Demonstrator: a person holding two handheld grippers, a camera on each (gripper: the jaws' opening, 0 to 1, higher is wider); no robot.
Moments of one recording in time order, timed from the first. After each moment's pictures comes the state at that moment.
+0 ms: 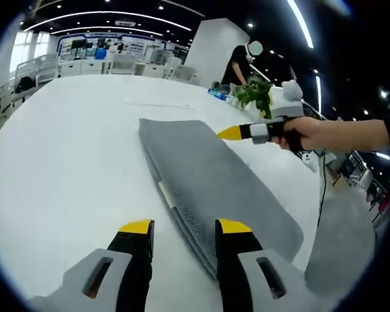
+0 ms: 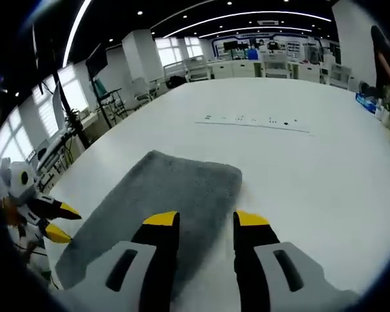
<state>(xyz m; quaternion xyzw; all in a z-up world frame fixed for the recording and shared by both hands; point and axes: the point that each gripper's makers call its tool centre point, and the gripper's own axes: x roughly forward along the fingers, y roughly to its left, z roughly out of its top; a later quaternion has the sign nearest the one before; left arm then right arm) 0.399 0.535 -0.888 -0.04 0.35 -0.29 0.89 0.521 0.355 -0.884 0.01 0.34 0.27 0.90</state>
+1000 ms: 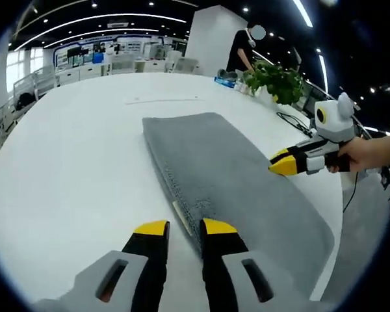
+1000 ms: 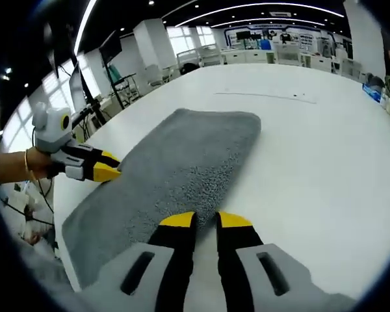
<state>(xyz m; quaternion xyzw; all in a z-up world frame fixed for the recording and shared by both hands) 0.434 0.524 -0.912 0.01 0.36 -0.28 0.89 0.448 0.361 -0.912 0.00 0.37 0.32 0.87</state>
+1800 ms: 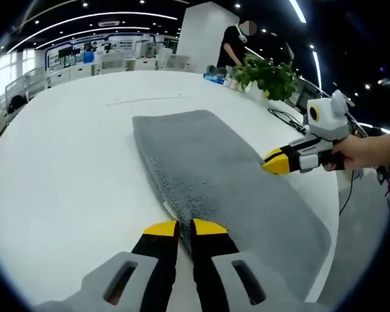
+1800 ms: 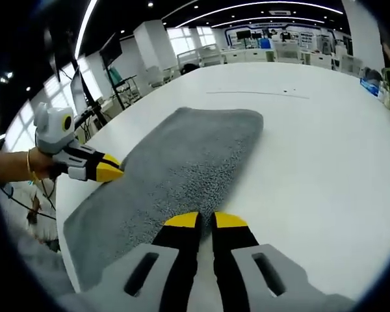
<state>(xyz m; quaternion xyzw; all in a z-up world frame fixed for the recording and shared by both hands) 0.436 0.474 -0.910 0.02 0.36 -0.29 0.89 0.449 0.310 -0.912 0.01 0.37 0.32 0.87</state>
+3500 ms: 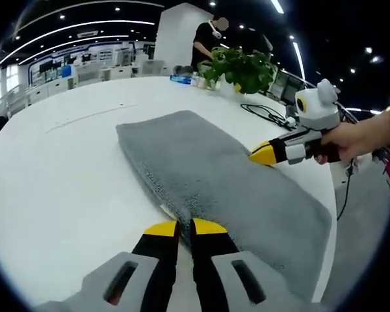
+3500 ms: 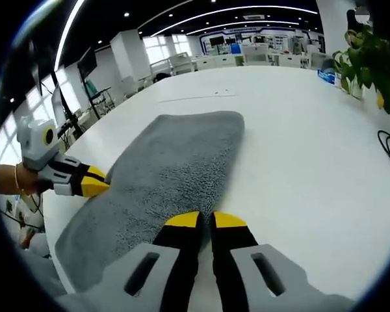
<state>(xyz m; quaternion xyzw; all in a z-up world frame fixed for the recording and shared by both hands) 0.433 0.344 -0.909 0.06 0.33 -0.34 0.88 0.455 0.186 -0.913 0.02 0.36 0.25 0.90</state>
